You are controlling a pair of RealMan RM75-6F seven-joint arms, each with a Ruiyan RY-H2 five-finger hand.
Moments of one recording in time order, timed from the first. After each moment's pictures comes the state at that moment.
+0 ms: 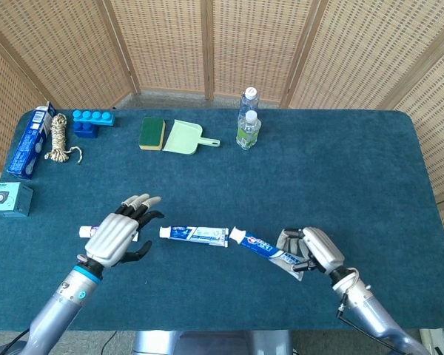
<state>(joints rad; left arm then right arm) -0.49 -1.20 -0.18 -2.16 1.16 1.07 0.47 0.44 -1.24 0.07 -1.81 -1.50 1.07 0.45</state>
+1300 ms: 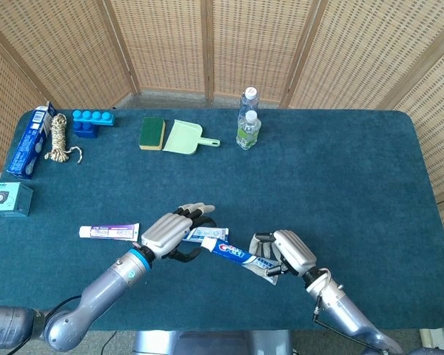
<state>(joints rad) -0.84 -1.33 -0.22 -2.07 0.83 0.90 0.34 0.50 -1.34 0.09 -1.88 -1.43 1.03 0.31</state>
